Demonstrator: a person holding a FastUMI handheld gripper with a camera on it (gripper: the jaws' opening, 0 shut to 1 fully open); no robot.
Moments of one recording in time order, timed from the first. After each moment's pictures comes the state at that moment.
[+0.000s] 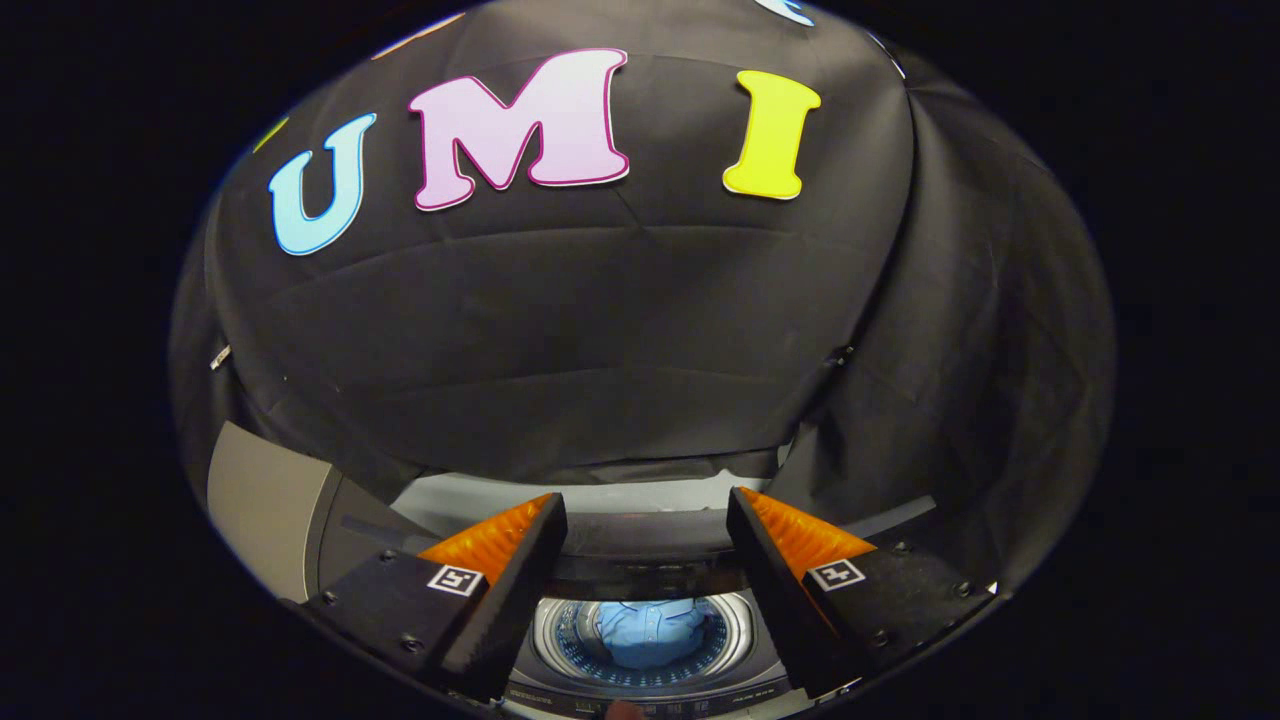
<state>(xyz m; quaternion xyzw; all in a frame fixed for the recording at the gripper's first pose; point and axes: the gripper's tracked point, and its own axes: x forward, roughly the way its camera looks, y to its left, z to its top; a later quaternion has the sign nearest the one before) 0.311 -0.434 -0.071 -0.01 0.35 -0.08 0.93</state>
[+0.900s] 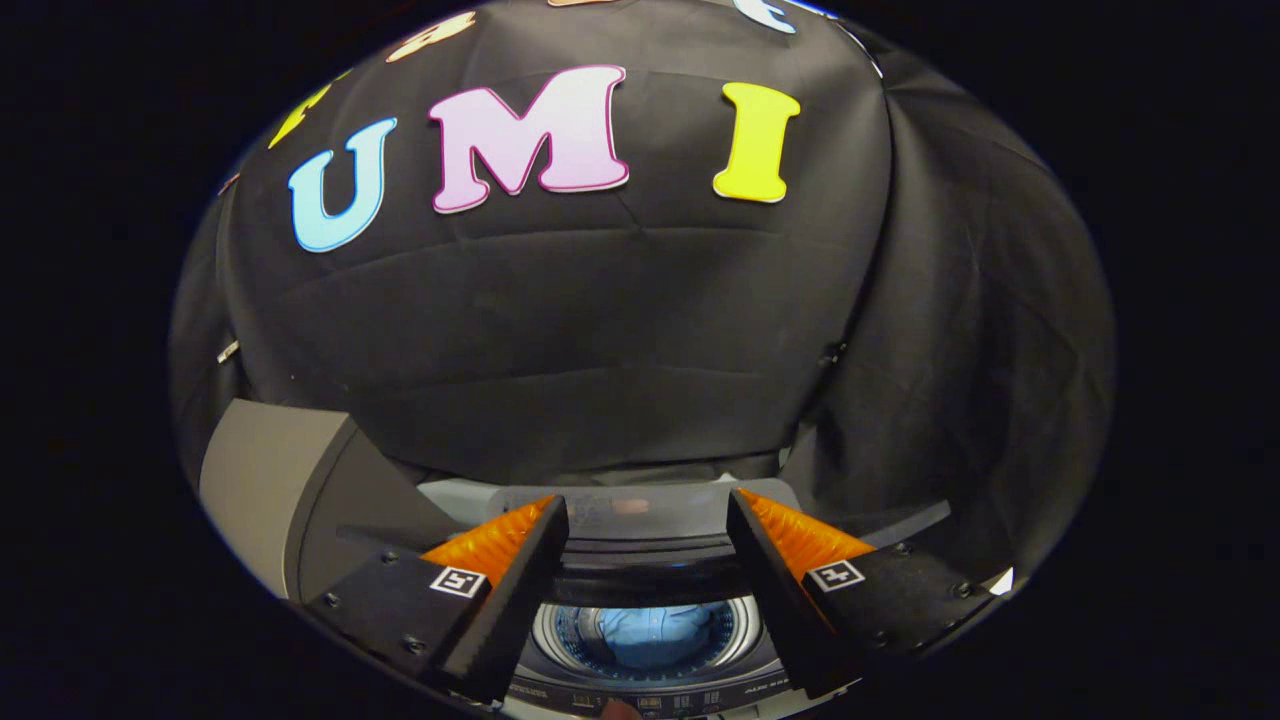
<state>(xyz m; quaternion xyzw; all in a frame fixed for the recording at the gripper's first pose) 0.260 -0.426 -0.097 -0.01 0.34 -0.07 0.94</state>
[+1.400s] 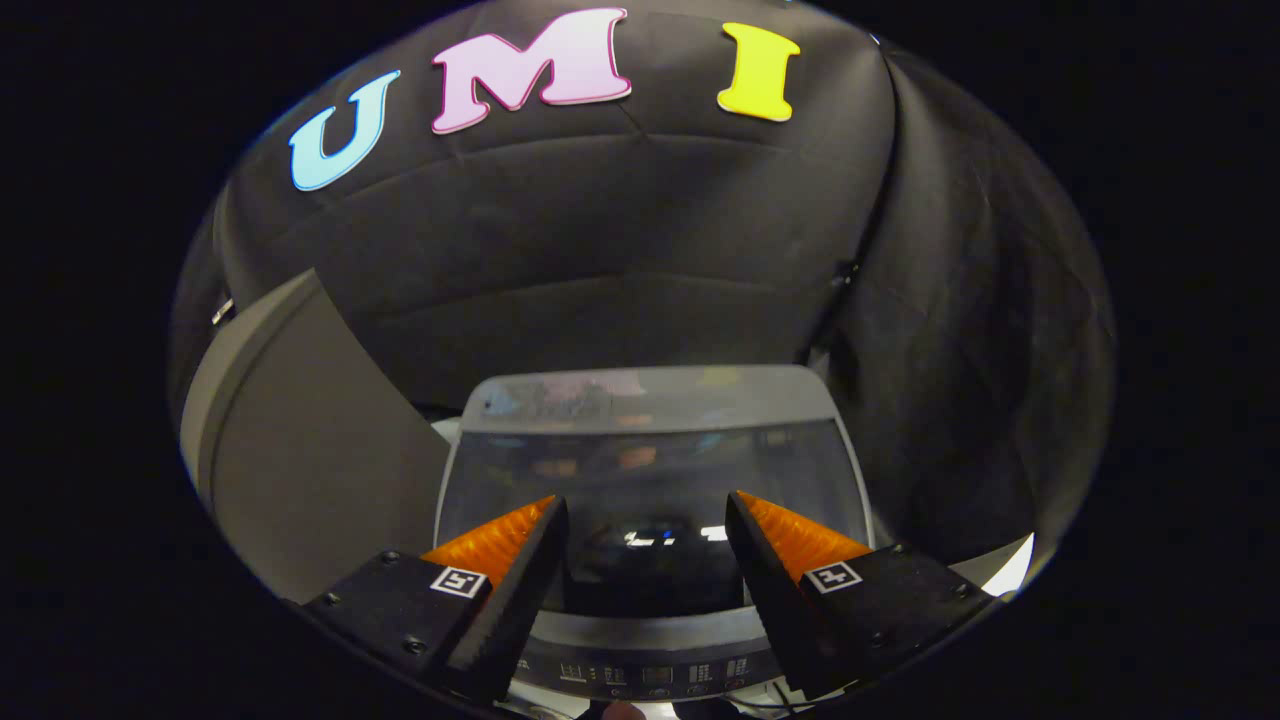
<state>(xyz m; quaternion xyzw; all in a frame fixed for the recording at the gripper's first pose) 0.198 -0.425 -0.208 0.01 0.42 -0.08 0.90</state>
